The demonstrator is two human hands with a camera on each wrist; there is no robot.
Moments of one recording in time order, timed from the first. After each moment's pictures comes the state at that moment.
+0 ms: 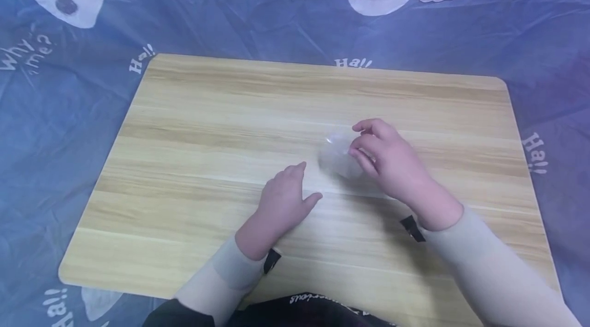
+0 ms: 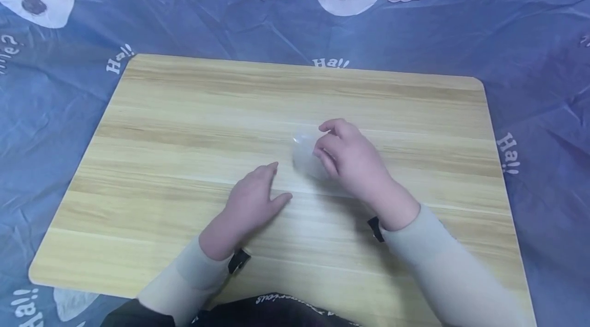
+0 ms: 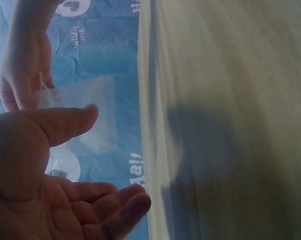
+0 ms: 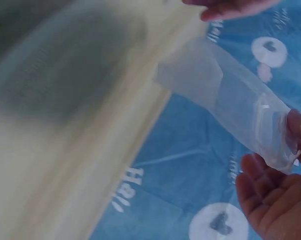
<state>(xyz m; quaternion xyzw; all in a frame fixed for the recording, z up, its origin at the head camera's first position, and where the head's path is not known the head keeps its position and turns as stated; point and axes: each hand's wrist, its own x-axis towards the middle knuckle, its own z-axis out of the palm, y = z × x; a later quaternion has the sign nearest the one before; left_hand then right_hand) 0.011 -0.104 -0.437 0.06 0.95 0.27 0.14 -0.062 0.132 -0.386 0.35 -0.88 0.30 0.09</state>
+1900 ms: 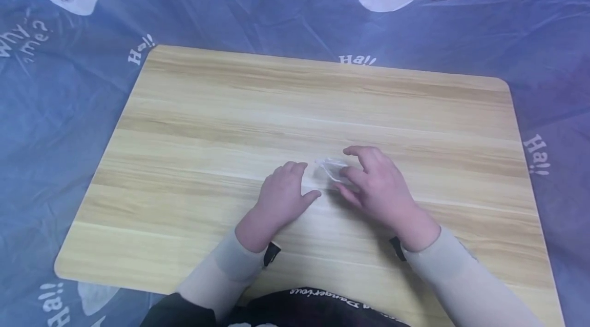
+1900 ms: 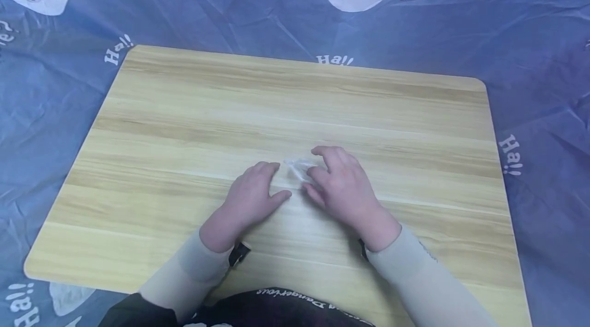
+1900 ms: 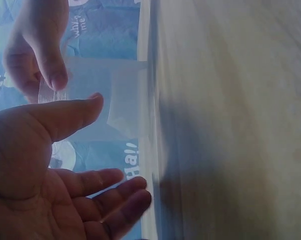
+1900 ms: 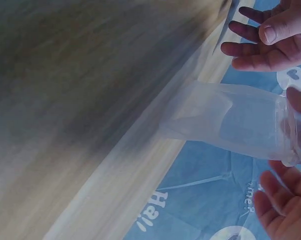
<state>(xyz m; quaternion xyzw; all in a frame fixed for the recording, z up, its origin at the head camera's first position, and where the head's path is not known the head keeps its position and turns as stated) 0.007 -0.114 -0.449 0.07 0.95 0.25 0.16 -0.031 0.118 -0.437 0.41 -0.86 0.24 0.17</state>
